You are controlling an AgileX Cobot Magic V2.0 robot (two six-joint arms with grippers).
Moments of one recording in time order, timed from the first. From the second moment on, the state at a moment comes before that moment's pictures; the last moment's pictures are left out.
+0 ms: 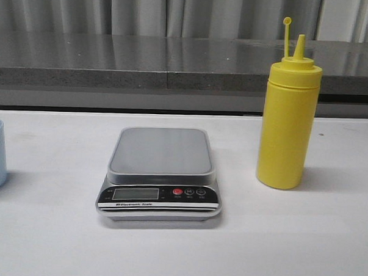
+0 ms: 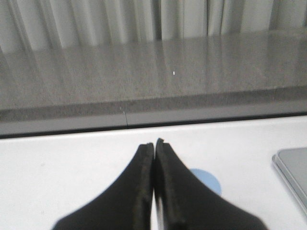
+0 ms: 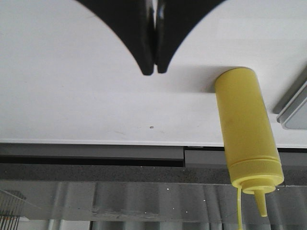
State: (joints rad) left arm 0.01 0.31 -0.48 0.00 0.43 0.02; right arm 0.07 -0.01 0.03 -0.15 0.17 0.20
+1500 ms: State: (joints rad) left arm 0.01 1.34 -0.83 -0.08 0.52 0.02; right arm 0.07 -0.01 0.03 -0.15 0.17 0.20
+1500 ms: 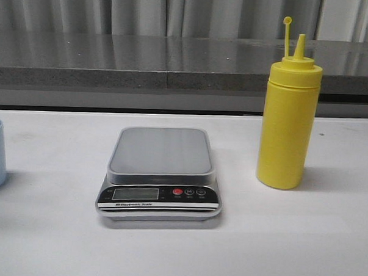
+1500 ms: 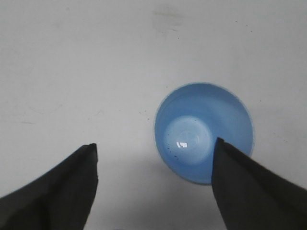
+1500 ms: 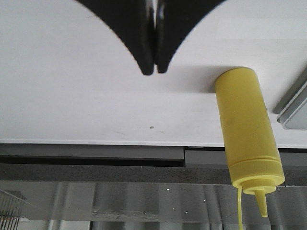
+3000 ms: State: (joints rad) left arm -0.17 1.62 -1.23 -0.16 0.76 0.02; right arm 0.07 -0.01 0.03 -0.15 0.17 0.20
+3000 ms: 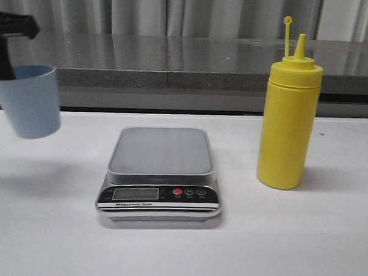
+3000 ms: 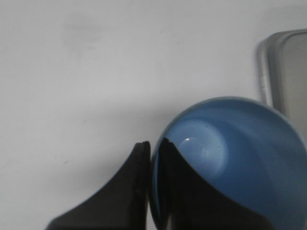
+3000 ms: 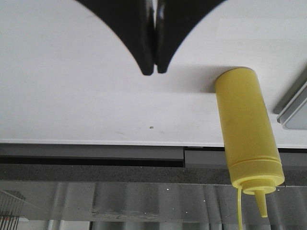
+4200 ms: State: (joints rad) left arm -0.50 1.93 -1.57 -0.12 0.83 0.04; right arm 0.07 -0.01 0.03 -0.15 0.17 0.20
